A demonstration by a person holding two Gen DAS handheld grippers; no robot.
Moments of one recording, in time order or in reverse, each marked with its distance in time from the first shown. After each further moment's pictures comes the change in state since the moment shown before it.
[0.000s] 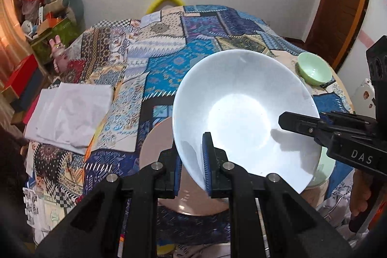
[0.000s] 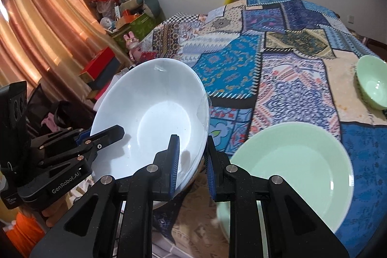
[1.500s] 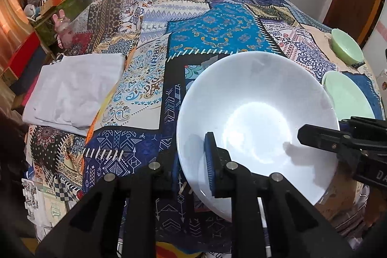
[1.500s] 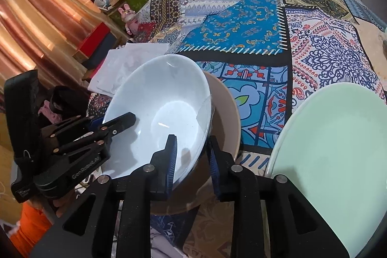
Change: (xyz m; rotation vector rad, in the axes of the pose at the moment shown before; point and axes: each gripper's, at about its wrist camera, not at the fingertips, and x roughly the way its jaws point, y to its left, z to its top) left arm 0.077 0.052 -0.034 -0.016 0.123 0.056; right arm 0.071 0.018 -0.027 0.039 0.144 0.018
